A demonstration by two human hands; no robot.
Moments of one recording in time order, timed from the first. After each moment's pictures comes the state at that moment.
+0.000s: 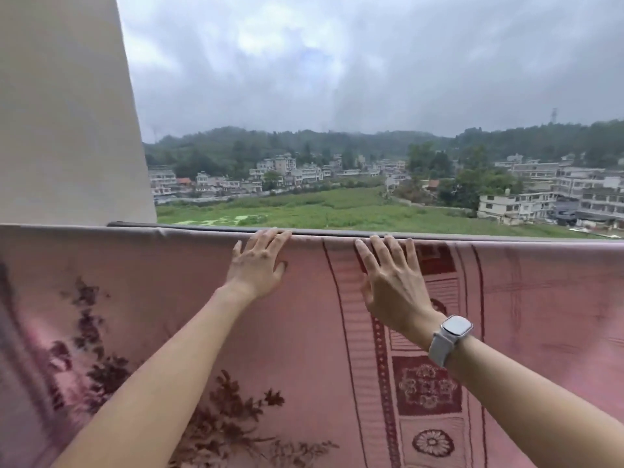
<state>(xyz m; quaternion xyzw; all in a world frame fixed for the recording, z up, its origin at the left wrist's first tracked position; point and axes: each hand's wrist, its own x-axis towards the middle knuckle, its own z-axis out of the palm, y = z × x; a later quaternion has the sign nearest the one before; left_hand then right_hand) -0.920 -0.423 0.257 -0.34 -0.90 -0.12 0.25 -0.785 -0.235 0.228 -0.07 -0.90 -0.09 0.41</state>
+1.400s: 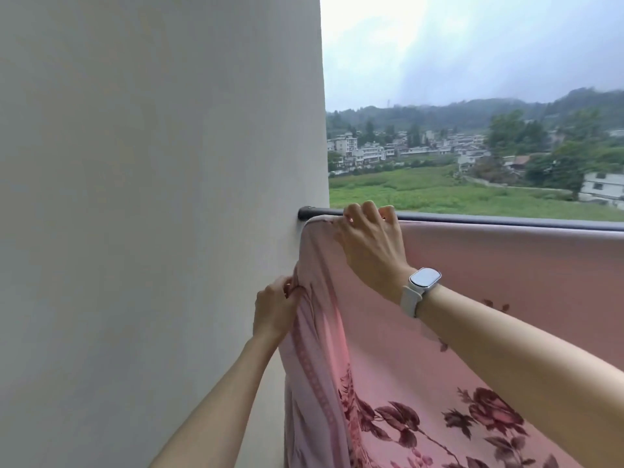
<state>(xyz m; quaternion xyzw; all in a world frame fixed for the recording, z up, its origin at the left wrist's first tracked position) -1.412 -1.002 0.172 -0.13 -0.87 -0.44 0.21 -1.369 -0.842 0.255 0.06 -0.85 -0.12 0.51</state>
